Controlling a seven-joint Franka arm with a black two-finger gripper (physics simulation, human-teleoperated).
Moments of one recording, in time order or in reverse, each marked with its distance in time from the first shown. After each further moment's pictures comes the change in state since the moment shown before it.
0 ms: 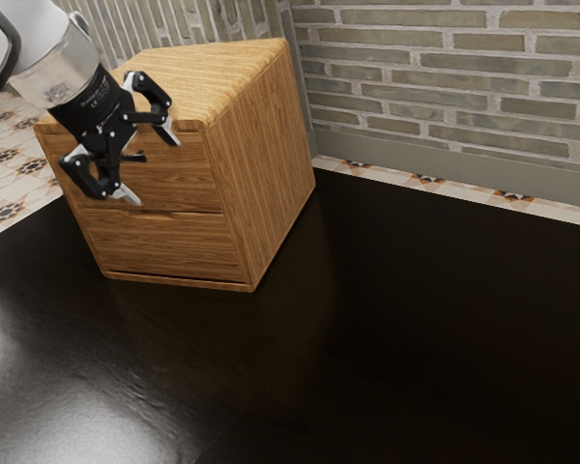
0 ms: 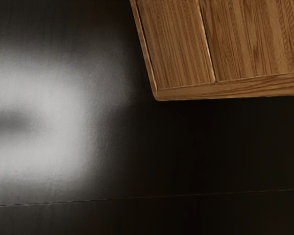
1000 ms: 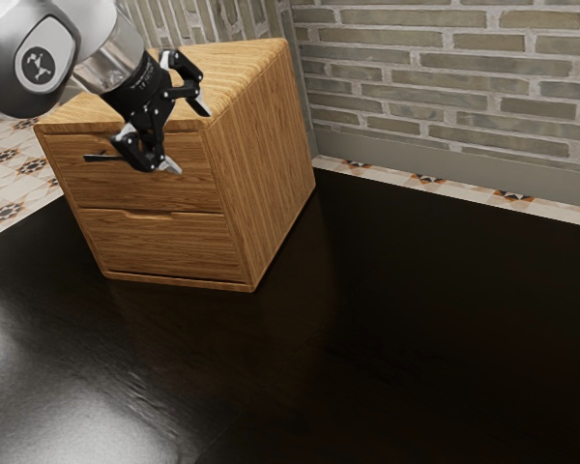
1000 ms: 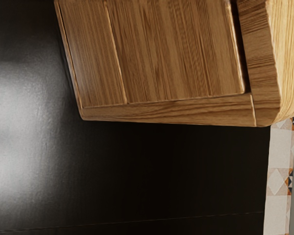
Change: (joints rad) arm 0.021 0.173 -0.006 0.118 0.010 0.157 -0.025
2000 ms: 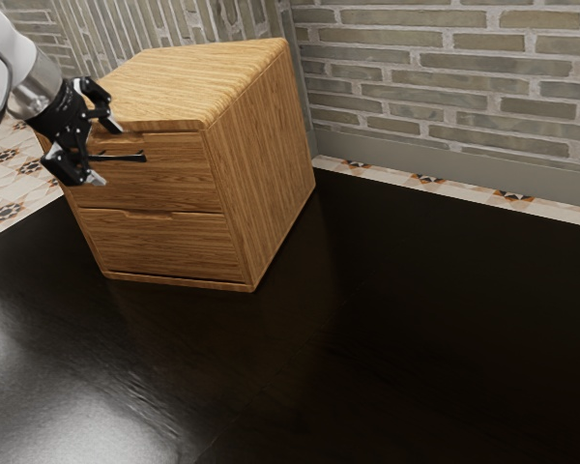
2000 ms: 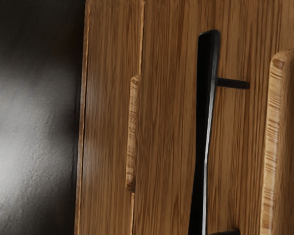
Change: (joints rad) arm 0.303 0.007 -0.026 -0.081 -0.052 0.092 0.014
